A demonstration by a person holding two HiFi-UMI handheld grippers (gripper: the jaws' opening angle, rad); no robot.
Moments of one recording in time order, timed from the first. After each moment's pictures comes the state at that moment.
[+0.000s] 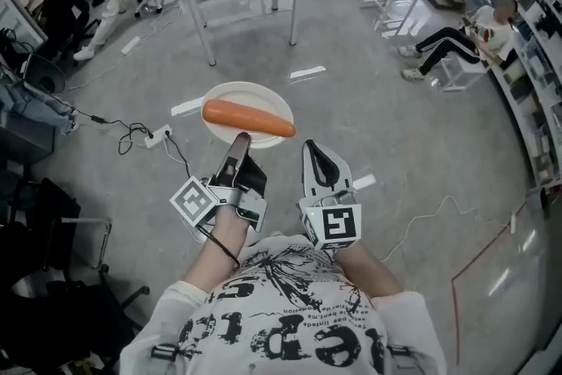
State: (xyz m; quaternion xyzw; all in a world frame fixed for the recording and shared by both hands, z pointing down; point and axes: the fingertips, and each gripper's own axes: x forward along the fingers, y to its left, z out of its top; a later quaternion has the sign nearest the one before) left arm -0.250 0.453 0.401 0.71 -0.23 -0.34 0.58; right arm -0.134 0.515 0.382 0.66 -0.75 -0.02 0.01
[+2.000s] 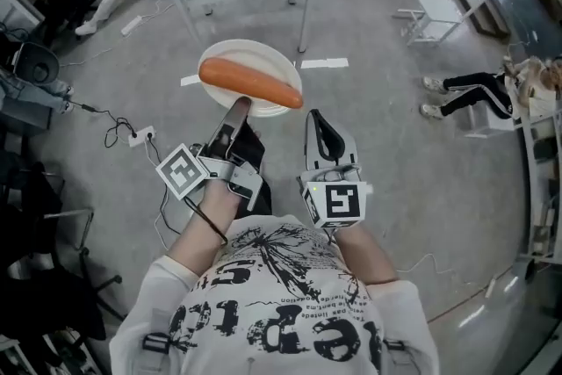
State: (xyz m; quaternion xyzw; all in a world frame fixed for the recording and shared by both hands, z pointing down) left arm -0.027 0.137 0.387 0.72 -0.26 -0.36 0.53; right arm 0.095 0.176 0.393 0.60 -0.80 -0.01 -0.01
